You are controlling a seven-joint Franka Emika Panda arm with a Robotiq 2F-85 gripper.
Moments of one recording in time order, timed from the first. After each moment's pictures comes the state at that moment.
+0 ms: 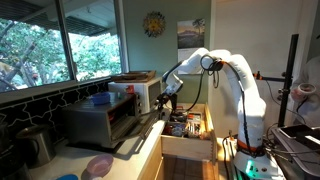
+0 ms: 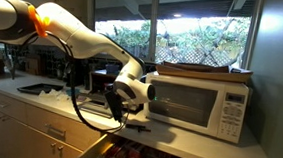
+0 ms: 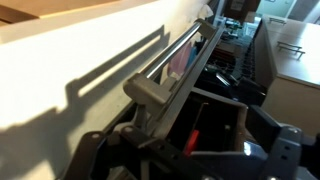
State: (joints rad) arm -0.34 0.37 -0.20 -1.89 1.14 1.50 -1.03
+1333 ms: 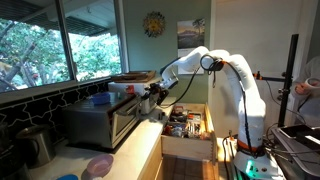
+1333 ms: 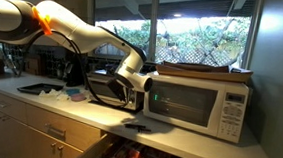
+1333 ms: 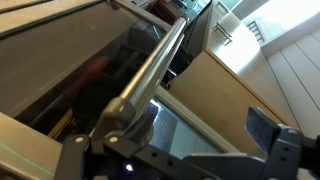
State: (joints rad) arm -0.30 0.37 -0.17 -1.79 1.49 1.39 -1.32
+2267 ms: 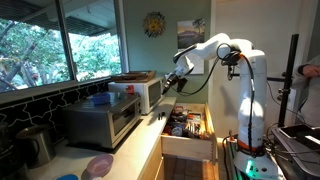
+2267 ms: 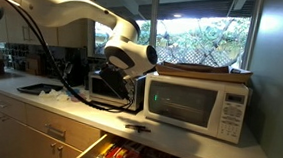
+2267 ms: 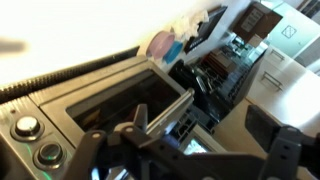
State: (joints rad) arm -0.33 0.06 -0.32 -1.95 1.01 1.44 -1.20
